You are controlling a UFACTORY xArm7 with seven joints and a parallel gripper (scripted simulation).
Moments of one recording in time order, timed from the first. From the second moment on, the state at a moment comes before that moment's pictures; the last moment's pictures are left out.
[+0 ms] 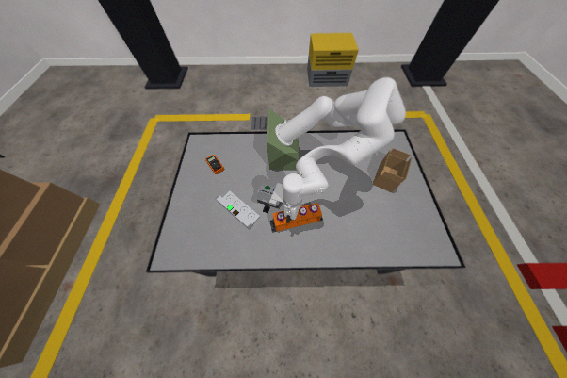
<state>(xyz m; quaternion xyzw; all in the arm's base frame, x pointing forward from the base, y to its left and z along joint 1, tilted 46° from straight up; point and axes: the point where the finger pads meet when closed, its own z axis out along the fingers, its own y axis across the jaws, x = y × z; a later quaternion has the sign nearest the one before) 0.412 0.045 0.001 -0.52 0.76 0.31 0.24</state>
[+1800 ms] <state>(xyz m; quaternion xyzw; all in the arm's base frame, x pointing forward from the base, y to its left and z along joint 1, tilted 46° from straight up) 0.412 0.045 0.001 -0.85 0.36 0.14 0.35</state>
